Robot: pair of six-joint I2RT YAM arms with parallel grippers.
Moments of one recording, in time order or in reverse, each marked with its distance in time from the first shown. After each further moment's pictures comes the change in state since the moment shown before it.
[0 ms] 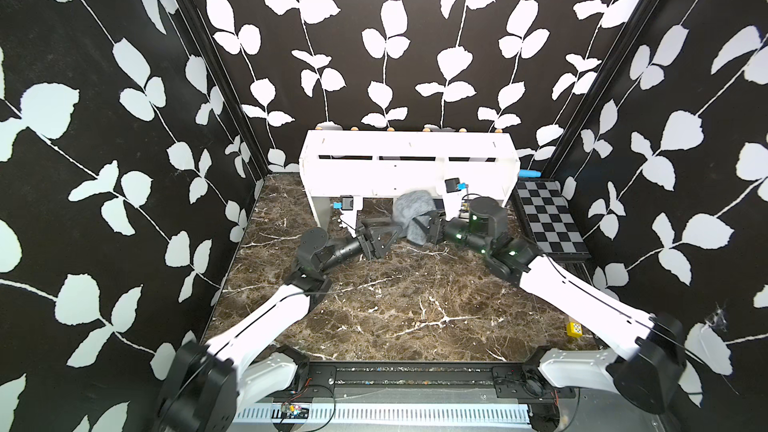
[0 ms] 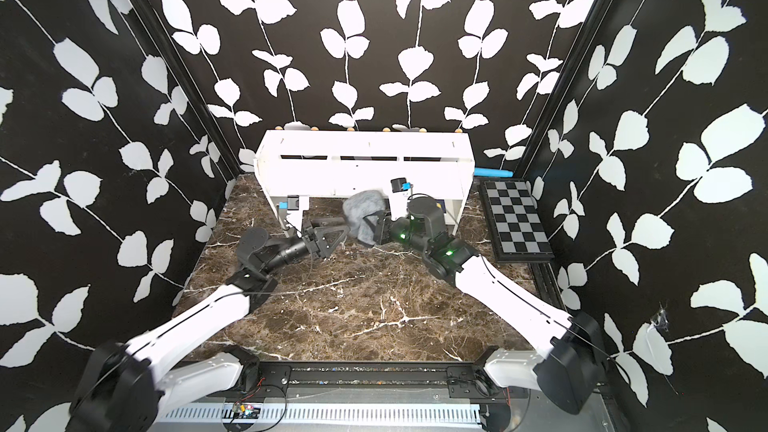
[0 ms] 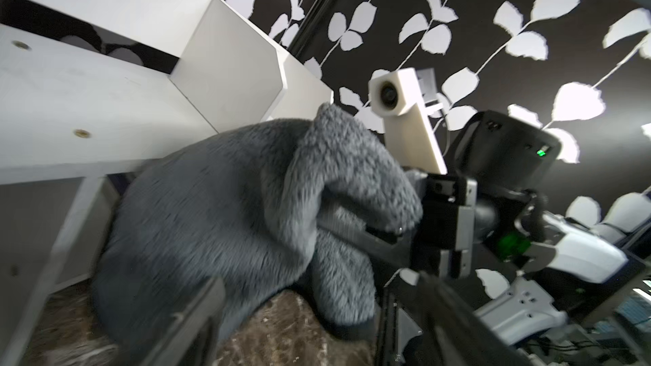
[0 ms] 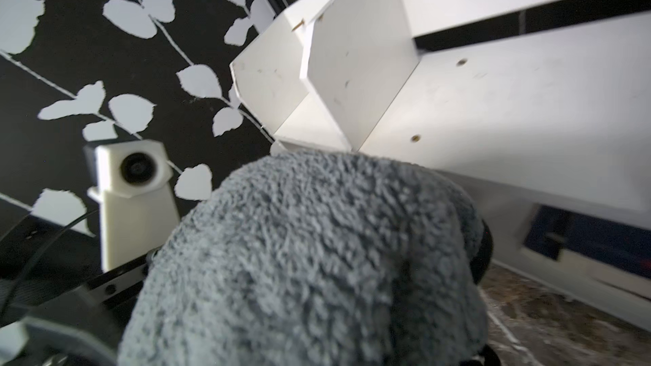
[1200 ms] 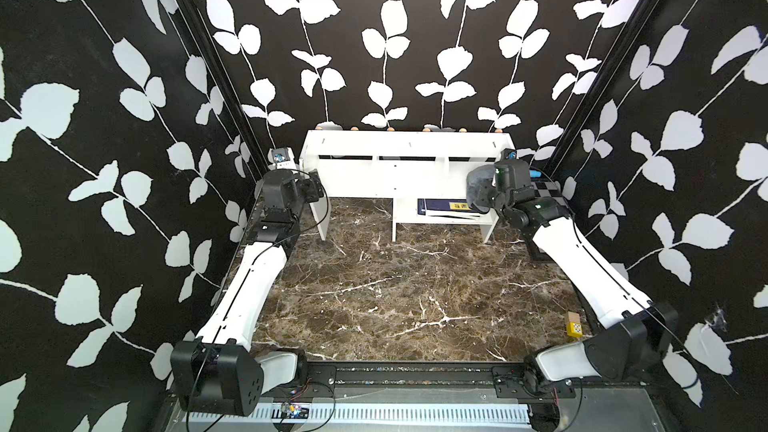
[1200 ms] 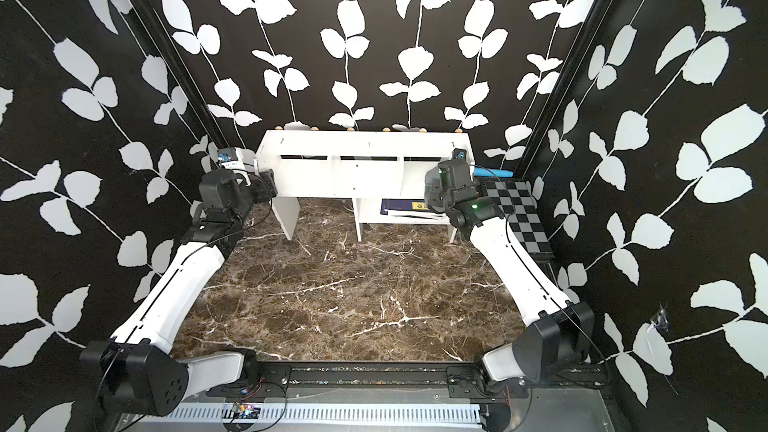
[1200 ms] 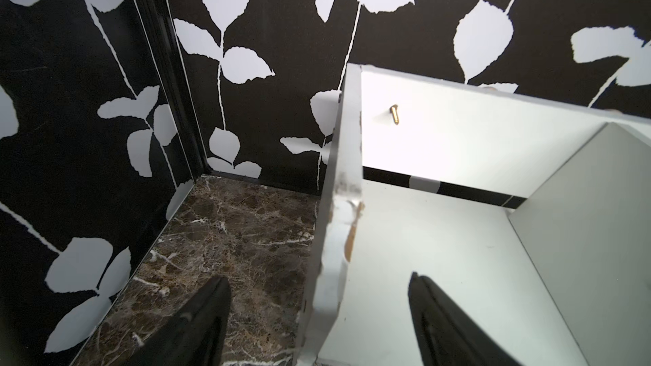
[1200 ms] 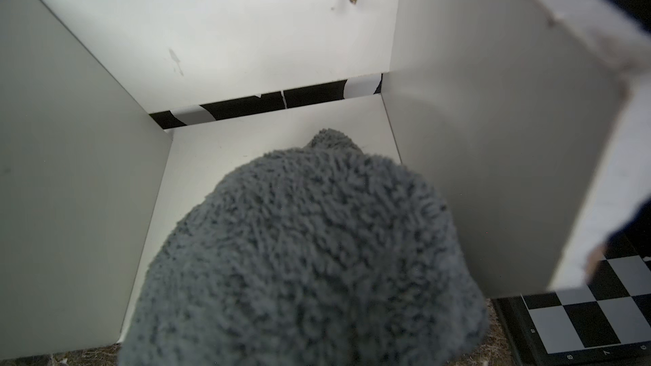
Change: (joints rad) left arm 0.403 0.248 0.490 -0.555 -0.653 0.428; right arm -0.335 0.214 0.325 -0.472 0.467 -0.119
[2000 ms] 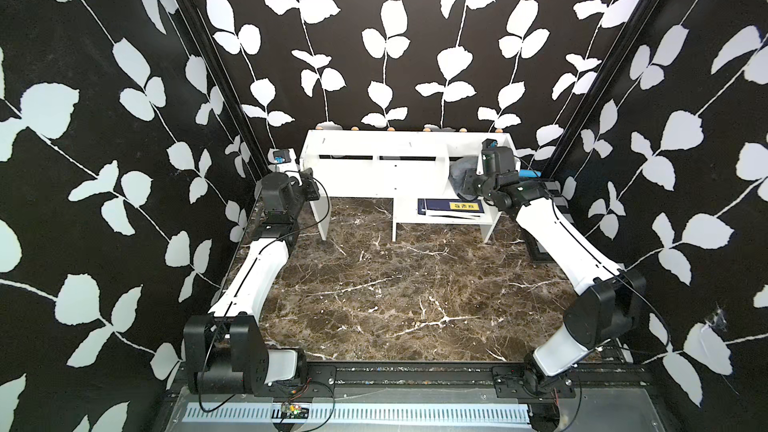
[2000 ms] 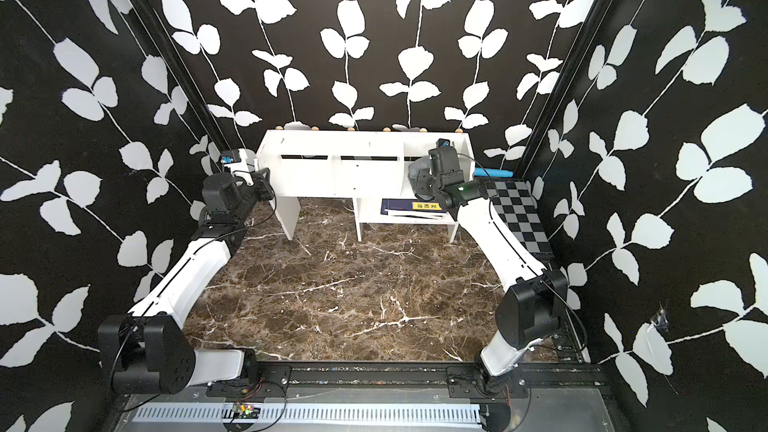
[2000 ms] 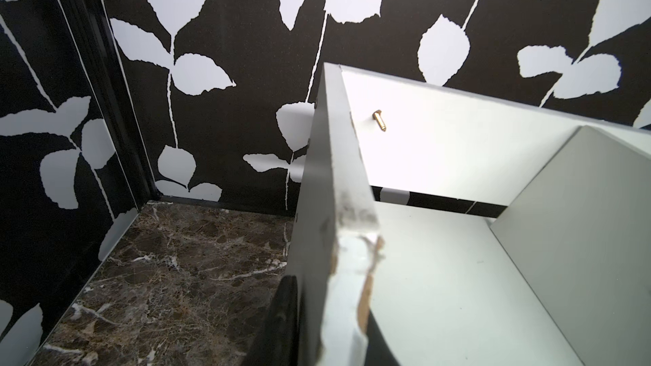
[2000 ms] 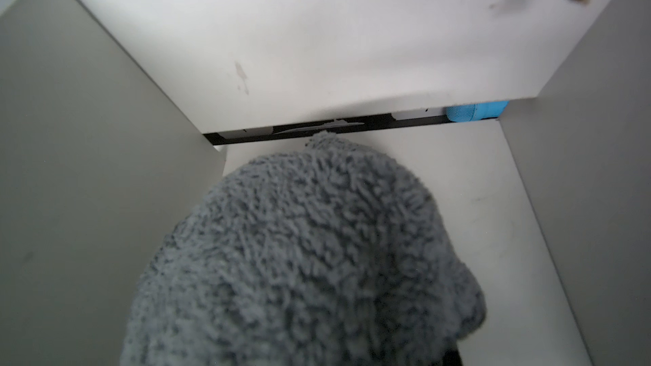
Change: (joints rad) left arm 0.044 0.069 -0.095 0.254 0.195 0.003; right arm -0.022 0.176 0.155 0.027 -0.135 -0.012
